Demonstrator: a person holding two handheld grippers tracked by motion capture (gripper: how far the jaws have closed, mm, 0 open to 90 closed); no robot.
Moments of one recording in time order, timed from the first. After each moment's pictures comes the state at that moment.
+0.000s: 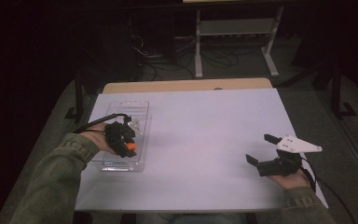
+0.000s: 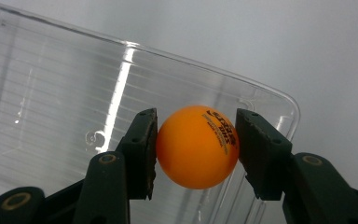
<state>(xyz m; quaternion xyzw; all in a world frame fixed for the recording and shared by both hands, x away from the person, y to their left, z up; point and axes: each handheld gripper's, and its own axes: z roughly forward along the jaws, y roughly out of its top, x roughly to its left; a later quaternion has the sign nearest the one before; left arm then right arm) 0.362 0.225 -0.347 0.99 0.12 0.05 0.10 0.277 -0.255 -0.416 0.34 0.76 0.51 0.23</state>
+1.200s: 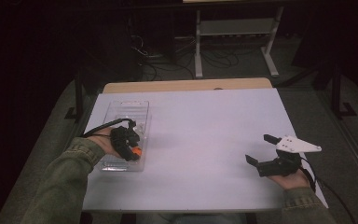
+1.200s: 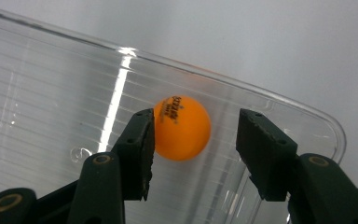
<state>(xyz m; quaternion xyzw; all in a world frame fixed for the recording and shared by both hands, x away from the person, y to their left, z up) 0.365 0.222 -0.370 0.98 0.13 0.05 0.10 0.277 -0.255 -0.416 0.33 0.76 0.51 0.23</state>
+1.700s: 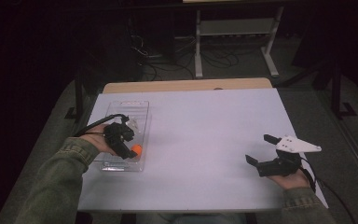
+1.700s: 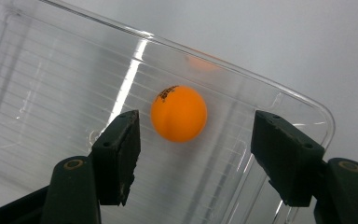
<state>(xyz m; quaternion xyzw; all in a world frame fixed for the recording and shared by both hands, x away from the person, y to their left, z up) 0.364 0.234 -0.352 0.98 0.17 0.07 0.13 0.277 -0.255 -0.416 0.34 0.76 0.51 0.23</state>
